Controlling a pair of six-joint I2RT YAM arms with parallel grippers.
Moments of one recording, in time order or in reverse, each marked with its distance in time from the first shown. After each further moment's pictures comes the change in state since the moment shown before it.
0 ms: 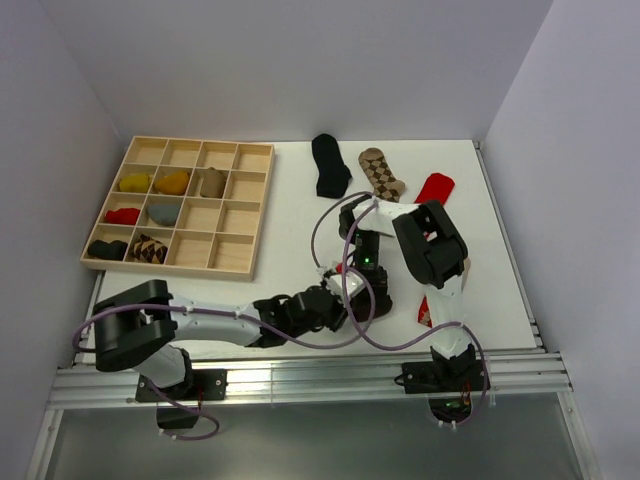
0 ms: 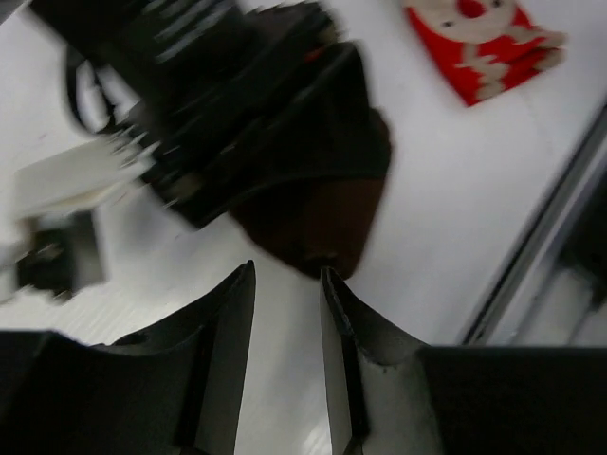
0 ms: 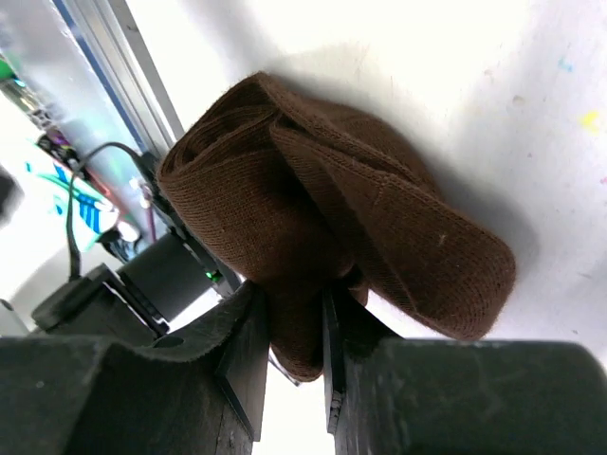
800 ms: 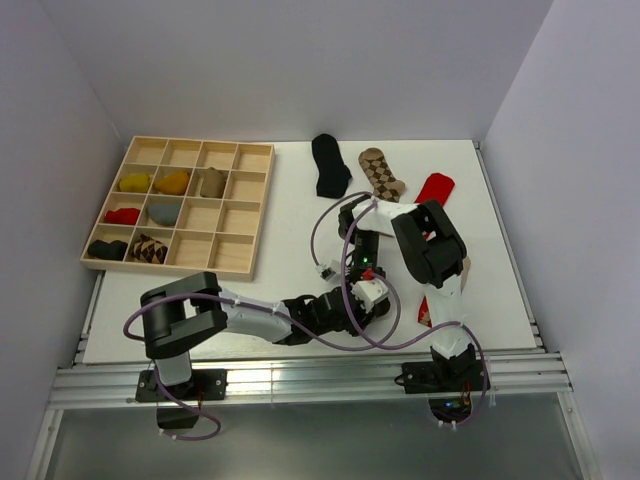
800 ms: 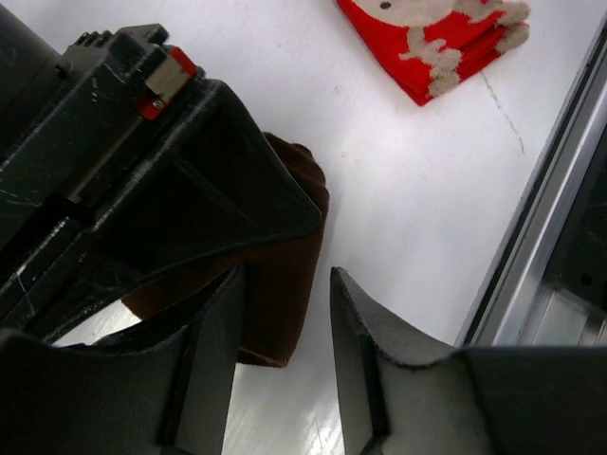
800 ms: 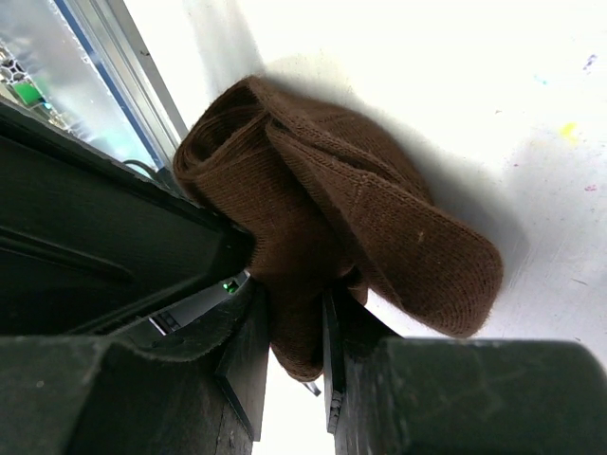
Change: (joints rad) left arm -0.039 0.272 0.160 0.091 0.114 0.048; right arm 0.002 0.016 0.011 -0.002 -0.035 0.061
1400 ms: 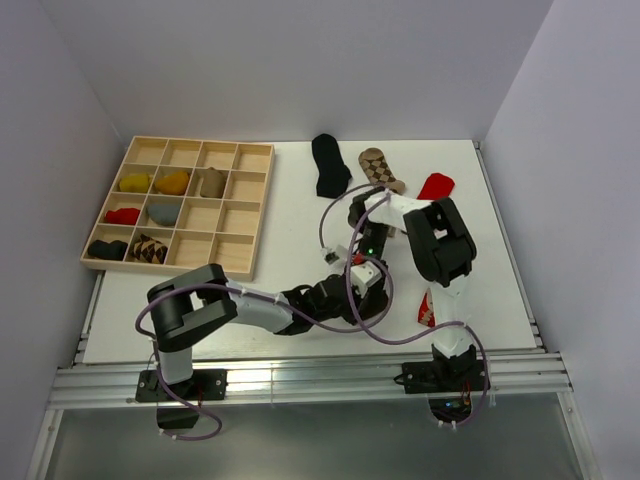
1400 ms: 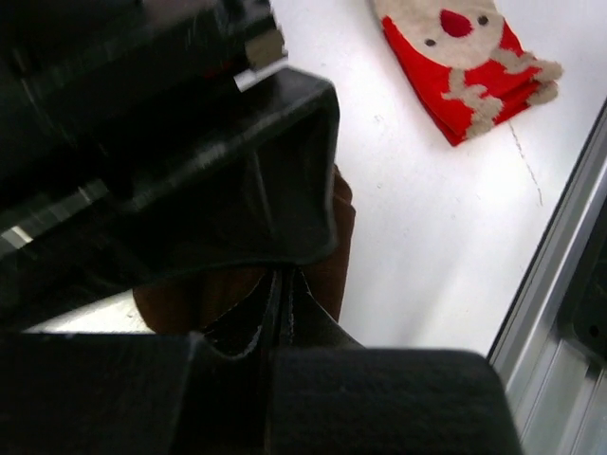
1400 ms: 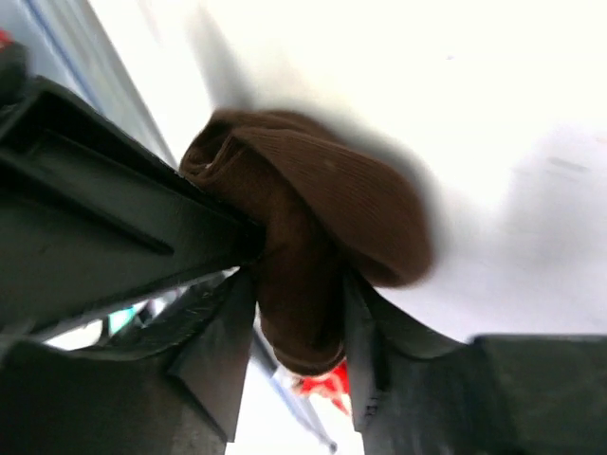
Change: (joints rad) left arm 0.084 0.057 0.000 0.076 0.083 -0.123; right arm -0.079 -0.028 0.009 0.052 -0.068 0.070
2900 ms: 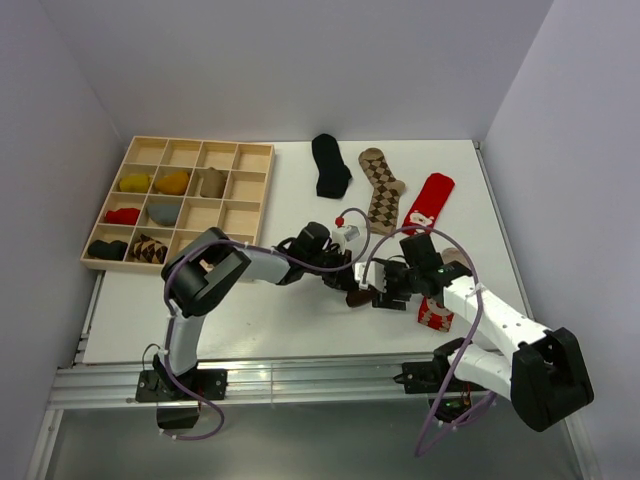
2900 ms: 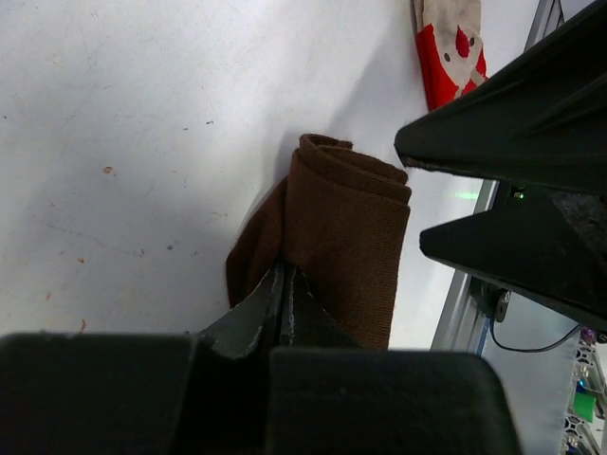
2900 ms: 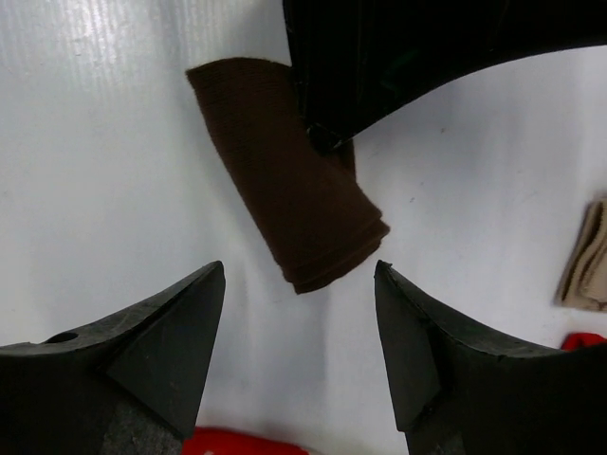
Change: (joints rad) left arm 0.373 0.193 0.195 -0.175 0.689 -0.224; right arm -0.076 -1.056 -0.867 0.880 -0.024 -0.179
